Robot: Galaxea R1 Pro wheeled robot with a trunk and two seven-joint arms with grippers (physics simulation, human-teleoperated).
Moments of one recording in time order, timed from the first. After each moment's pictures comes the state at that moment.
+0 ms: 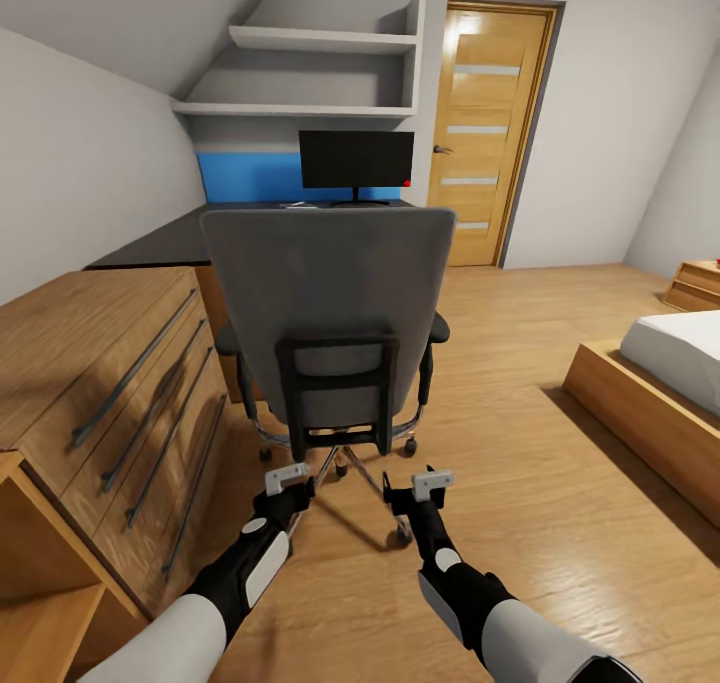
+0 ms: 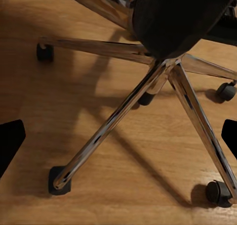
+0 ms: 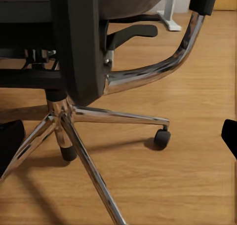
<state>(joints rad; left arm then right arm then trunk) -0.65 -0.12 -0.21 -0.51 0.38 -0.05 0.22 -0.69 0.14 0.47 -0.28 -0.20 -0.53 -0.21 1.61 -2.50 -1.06</state>
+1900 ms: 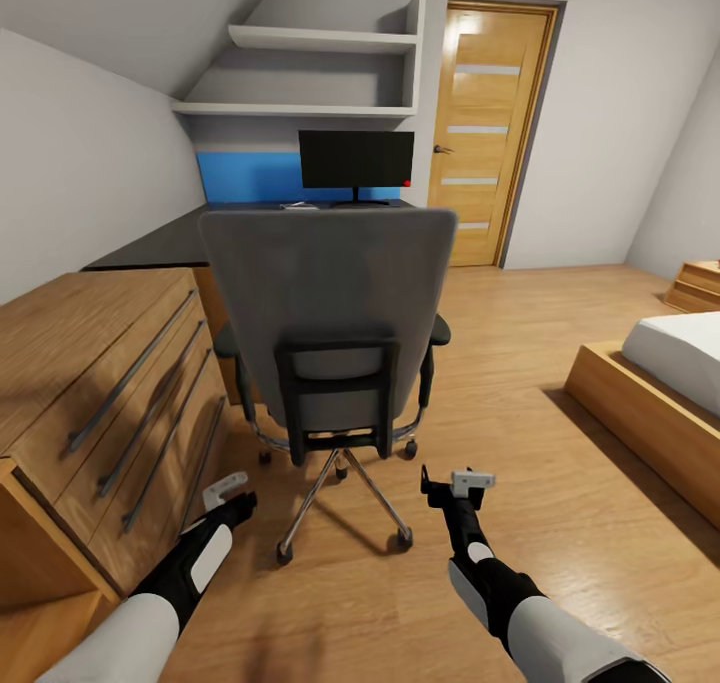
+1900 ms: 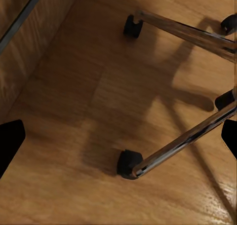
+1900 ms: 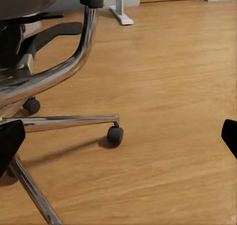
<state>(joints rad) -0.65 0.00 0.07 -0.50 0.41 0.10 0.22 -0.68 0.07 0.28 -0.29 -0.20 -0.53 -0.21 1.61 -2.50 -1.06</state>
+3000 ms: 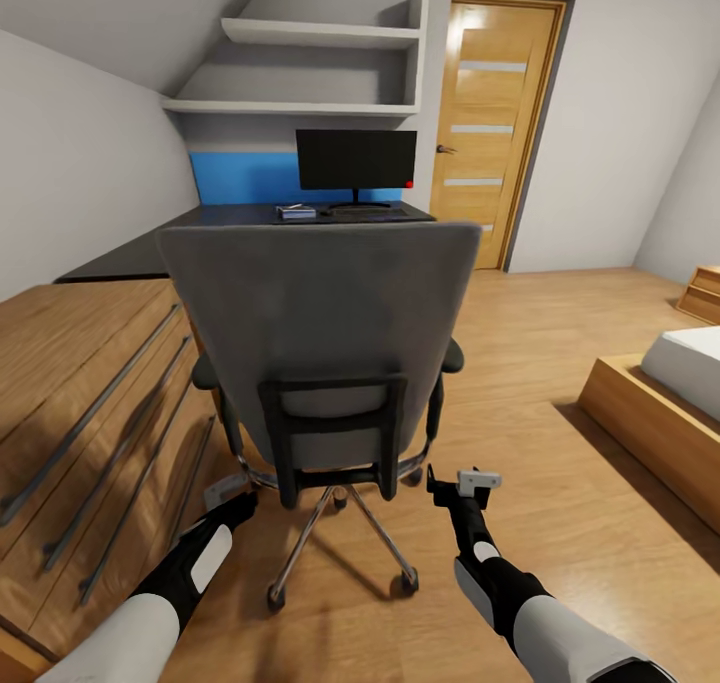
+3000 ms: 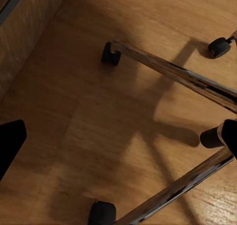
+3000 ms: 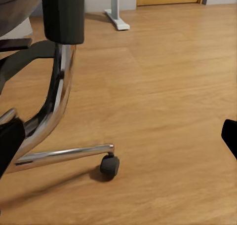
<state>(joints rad) -0.65 0.00 0.08 -0.49 0.40 0.09 0.21 -0.69 0.06 0.27 -0.29 -0.20 -0.53 -0.21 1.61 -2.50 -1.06</state>
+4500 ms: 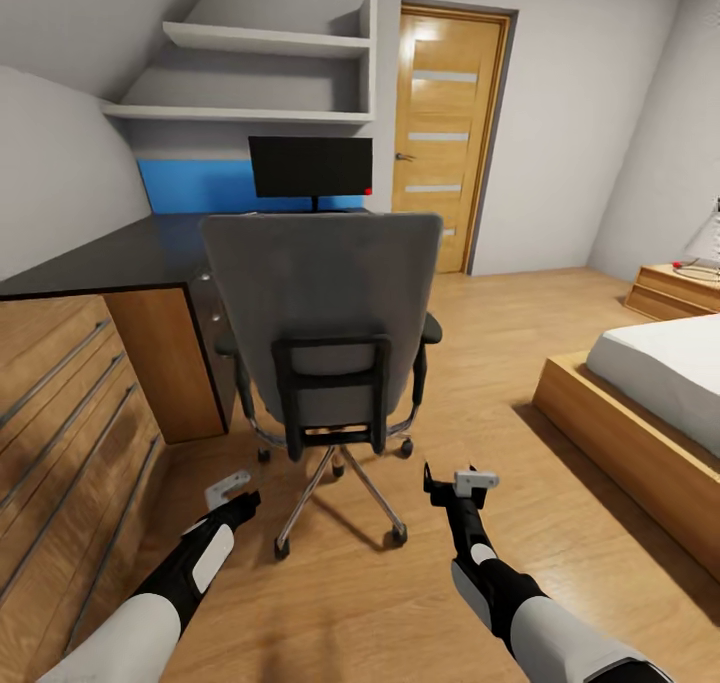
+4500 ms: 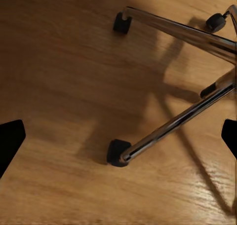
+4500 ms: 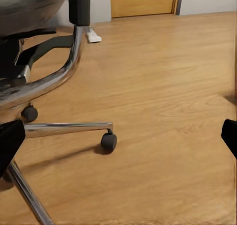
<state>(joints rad) -0.65 -0.01 0.07 -0.49 0.41 0.09 0.20 -0.68 0.06 0.27 -0.28 -0.19 -0.57 -0.20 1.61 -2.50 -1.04</state>
